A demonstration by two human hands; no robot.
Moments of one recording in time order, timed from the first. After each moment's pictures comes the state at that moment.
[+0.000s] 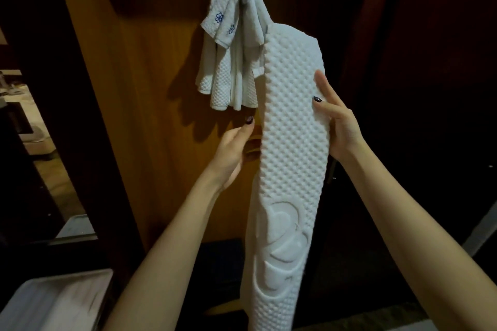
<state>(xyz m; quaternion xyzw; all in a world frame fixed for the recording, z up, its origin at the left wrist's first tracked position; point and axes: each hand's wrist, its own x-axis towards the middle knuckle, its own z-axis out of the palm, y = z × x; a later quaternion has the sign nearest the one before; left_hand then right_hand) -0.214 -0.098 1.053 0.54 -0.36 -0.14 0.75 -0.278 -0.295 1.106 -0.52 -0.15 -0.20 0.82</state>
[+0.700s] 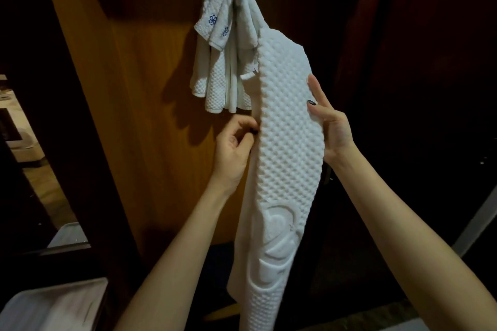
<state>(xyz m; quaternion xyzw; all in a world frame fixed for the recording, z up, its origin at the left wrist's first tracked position) -0.221 -0.105 1.057 0.51 -0.40 0.08 0.76 -0.270 -0.288 1.096 -0.42 -0.18 -0.14 0.88</state>
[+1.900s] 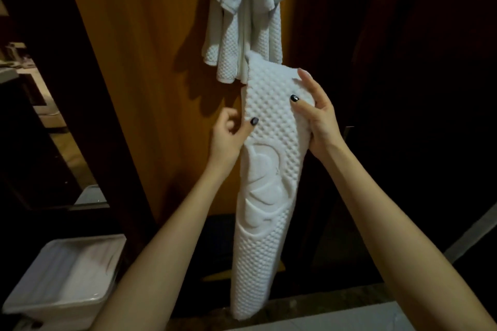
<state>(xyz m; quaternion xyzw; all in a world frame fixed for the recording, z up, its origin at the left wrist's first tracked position) -0.205 -0.093 1.004 0.63 -0.28 0.11 0.72 -0.271 -0.260 1.055 -0.60 -0.11 -0.28 0.74</state>
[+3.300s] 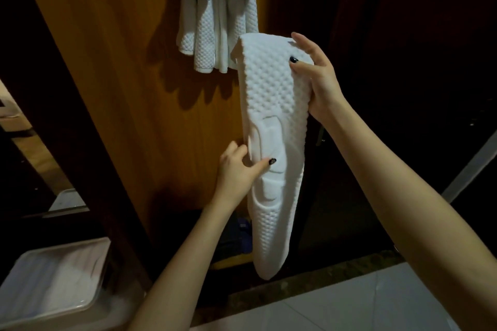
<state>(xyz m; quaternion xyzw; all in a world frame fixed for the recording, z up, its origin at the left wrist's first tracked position) -0.265 -0.105 0.955 0.77 -0.31 0.14 0.54 -0.281 -0.275 1.096 -0.62 -0.06 -0.30 0.72</state>
